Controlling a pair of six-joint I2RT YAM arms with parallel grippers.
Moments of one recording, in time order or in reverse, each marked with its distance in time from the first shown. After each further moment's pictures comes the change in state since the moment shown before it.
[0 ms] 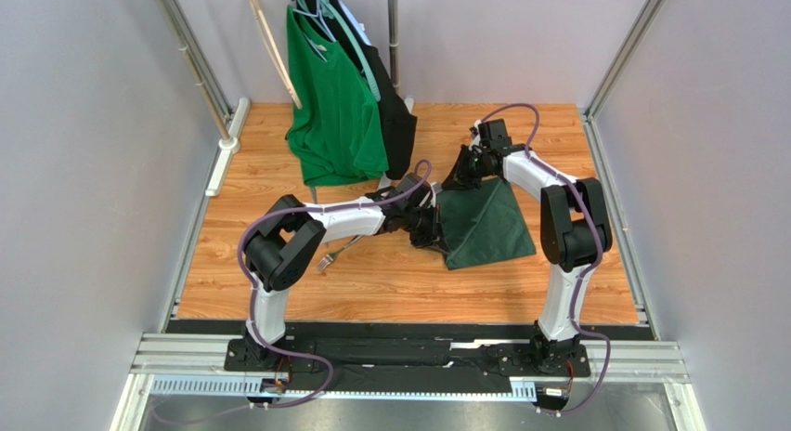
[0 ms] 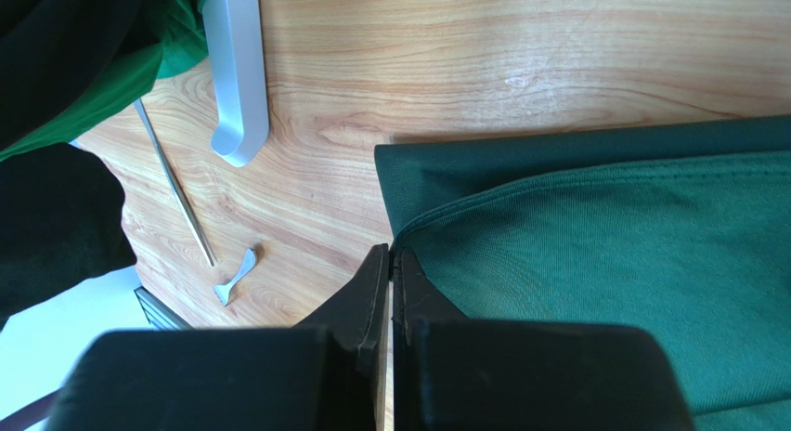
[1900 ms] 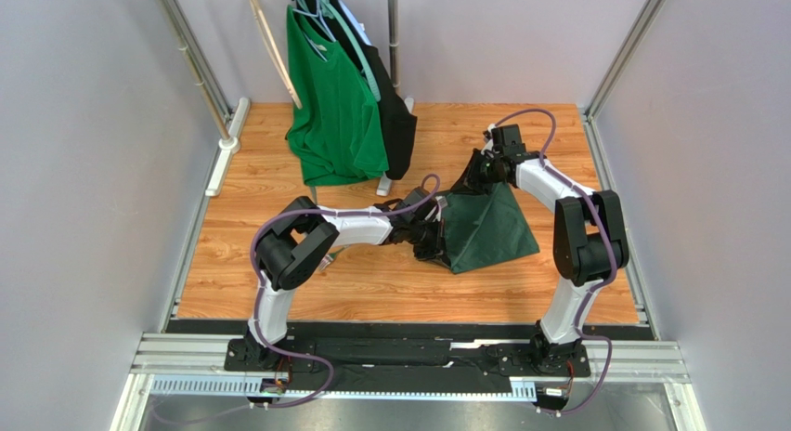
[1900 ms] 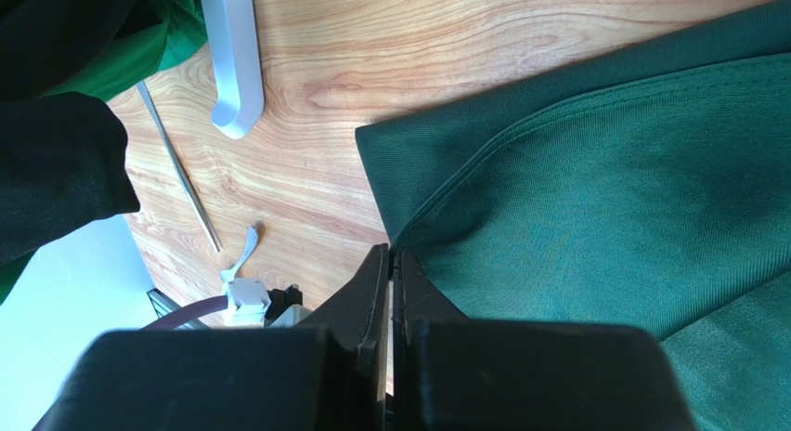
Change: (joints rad) left arm -0.046 0.057 -0.038 0.060 0.003 -0.014; right arm -0.039 -0.140 -0.137 0.017 0.003 0.018
